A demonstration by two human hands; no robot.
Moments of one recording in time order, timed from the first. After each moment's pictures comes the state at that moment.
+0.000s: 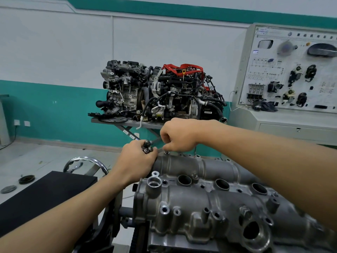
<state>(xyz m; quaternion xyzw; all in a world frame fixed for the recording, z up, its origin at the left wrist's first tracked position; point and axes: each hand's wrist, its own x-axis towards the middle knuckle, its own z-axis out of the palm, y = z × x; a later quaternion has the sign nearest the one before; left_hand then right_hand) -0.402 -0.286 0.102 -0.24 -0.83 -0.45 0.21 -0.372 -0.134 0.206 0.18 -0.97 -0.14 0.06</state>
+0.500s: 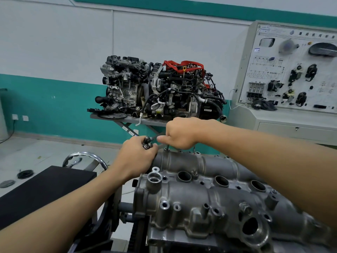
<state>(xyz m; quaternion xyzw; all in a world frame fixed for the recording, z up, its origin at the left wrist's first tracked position) -0.404 -0.286 0.101 -0.24 -0.83 -0.47 0.19 -0.376 -0.132 0.198 0.12 -0.98 -0.13 0.06</state>
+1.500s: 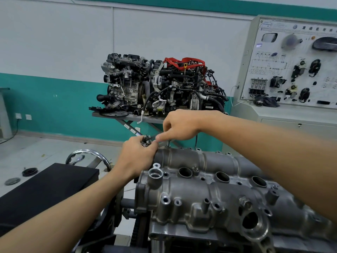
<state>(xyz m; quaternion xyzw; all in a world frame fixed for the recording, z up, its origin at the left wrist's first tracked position) -0.399 -0.284 0.096 -0.20 -0.81 -0.52 0.18 -0.375 -0.136 0.211 0.13 -0.99 -0.08 0.02</state>
